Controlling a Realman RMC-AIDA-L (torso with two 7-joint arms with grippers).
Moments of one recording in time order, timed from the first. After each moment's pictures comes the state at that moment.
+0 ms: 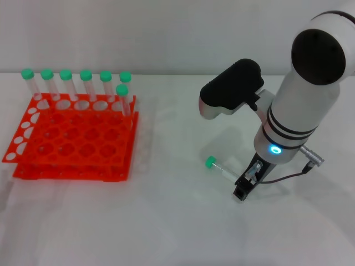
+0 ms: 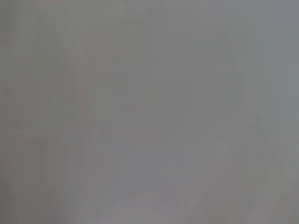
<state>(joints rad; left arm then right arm) -0.18 -2.09 -0.80 -0.11 -1.01 -1.46 2.60 1.01 2.03 -1.89 -0.95 0.63 1.34 -0.05</state>
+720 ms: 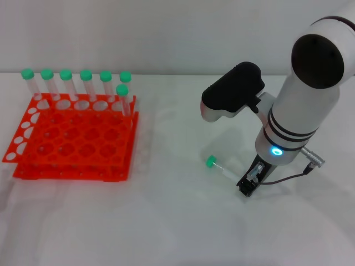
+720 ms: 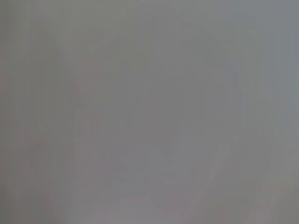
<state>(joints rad) -0.19 -2.09 -0.80 -0.11 -1.01 -1.46 2.60 1.02 2.03 -1.90 -0.92 0.64 1.31 -0.07</state>
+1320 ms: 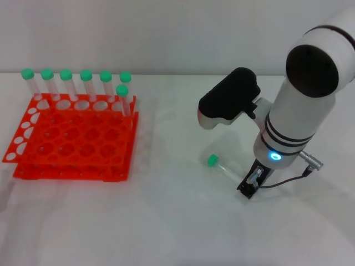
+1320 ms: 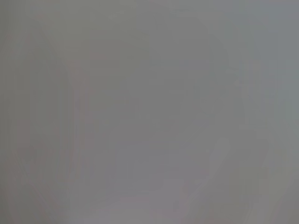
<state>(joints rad) -0.18 -2.09 -0.80 -0.11 -1.01 -1.46 2.60 1.02 2.03 -1.95 -0.92 0.64 1.29 -0.07</state>
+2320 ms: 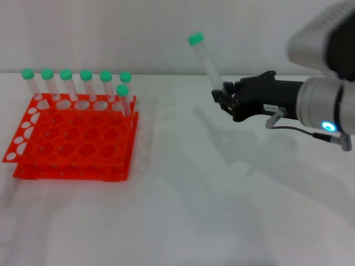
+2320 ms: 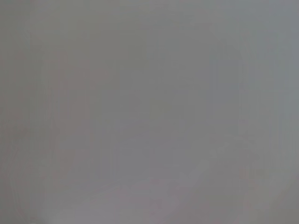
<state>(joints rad) -0.19 -2.09 -0.80 -0.14 -1.00 -1.46 2.53 0.30 2.01 -1.74 -1.63 0.93 0.72 -0.63</state>
